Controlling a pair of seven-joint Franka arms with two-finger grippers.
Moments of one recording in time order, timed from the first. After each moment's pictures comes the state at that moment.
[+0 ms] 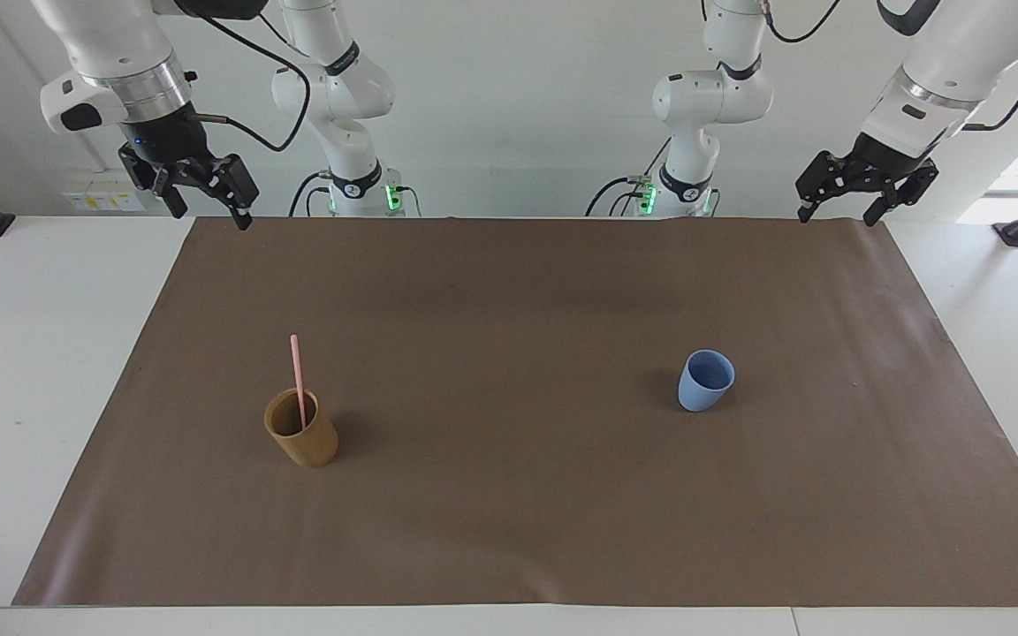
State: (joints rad) left arm -0.02 -0.06 -0.06 -1.57 -0.05 1.48 0.04; right arm -0.01 -0.02 -0.03 -1.51 -0.01 1.52 0.21
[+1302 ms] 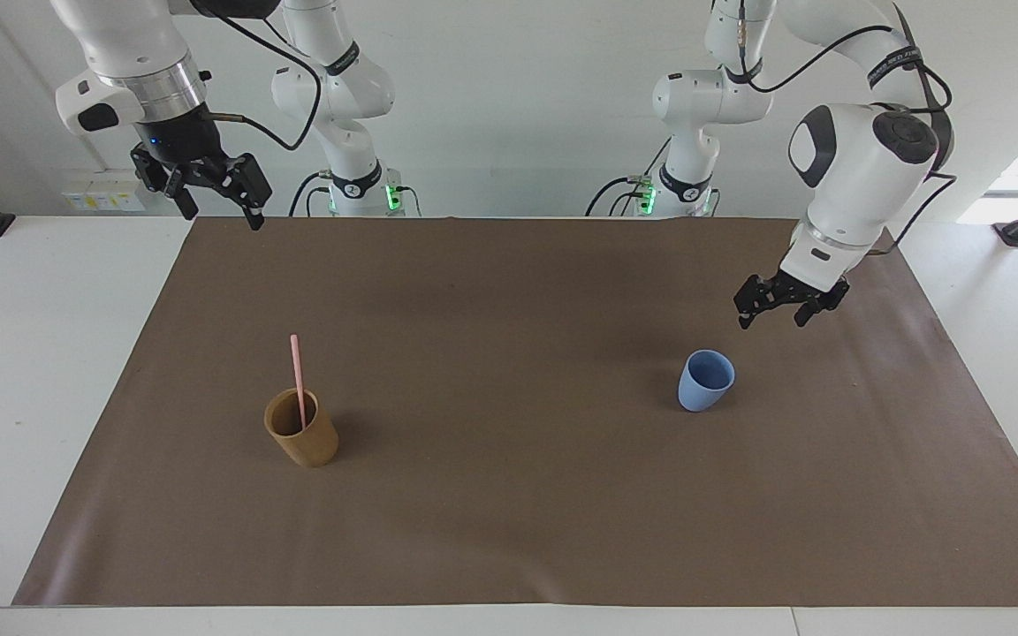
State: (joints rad) left arm -0.10 0.11 -0.06 -1.95 -0.05 2.11 -0.23; right arm 0.02 -0.02 -0.02 -1.51 -0.01 1.53 0.21
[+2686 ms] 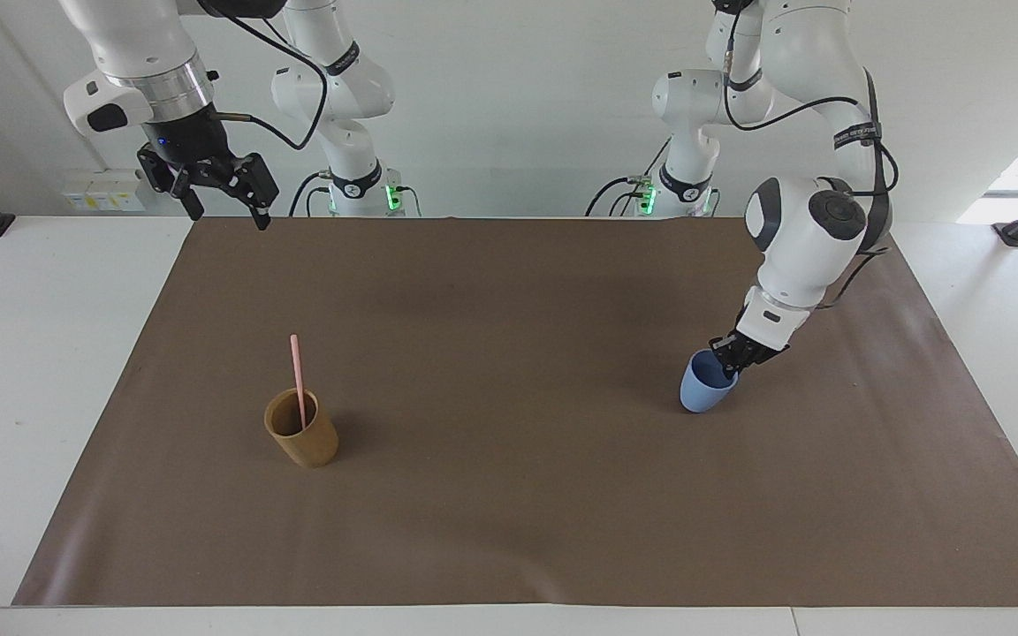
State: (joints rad) left arm -0.11 0.18 -0.06 -1.96 -0.04 2.24 -0.22; right arm 0.02 -0.02 -0.02 -1.51 -0.01 1.53 0.21
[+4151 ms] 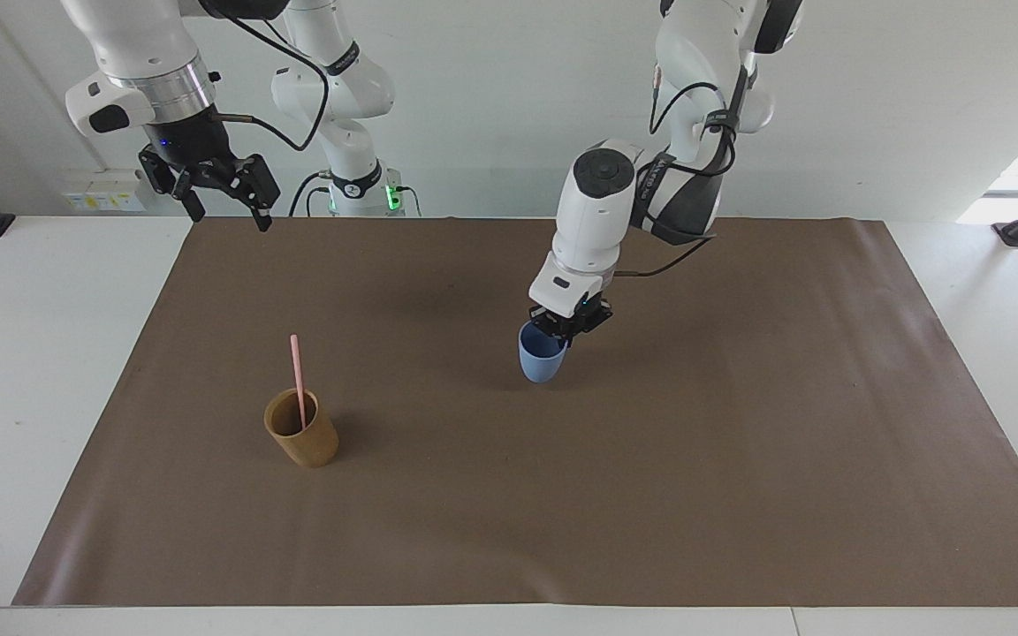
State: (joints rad) left arm -0.64 0.43 -0.07 -1.57 0.06 2.07 -0.79; right arm 0.02 -0.01 -0.01 -1.52 -0.01 1.57 0.21
